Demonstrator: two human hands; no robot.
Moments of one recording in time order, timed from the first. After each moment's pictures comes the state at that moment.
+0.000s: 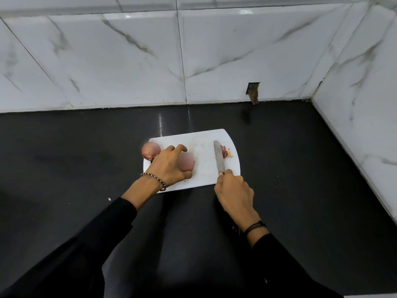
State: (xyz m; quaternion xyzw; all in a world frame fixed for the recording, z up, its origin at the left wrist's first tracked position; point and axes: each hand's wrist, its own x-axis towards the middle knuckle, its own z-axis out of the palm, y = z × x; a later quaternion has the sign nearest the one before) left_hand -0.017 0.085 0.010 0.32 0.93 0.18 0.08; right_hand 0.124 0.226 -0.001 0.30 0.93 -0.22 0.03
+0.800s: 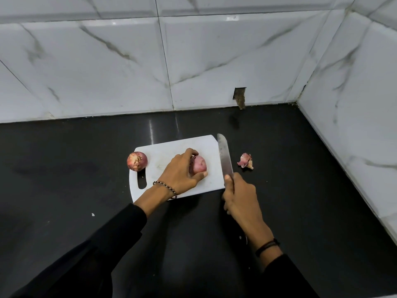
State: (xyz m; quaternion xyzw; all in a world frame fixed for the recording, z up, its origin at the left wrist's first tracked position) left_hand 0.001 0.139 0.004 0.34 0.88 0.30 0.12; right_hand 0.146 0.257 -0.001 0.34 0.85 -0.39 -0.06
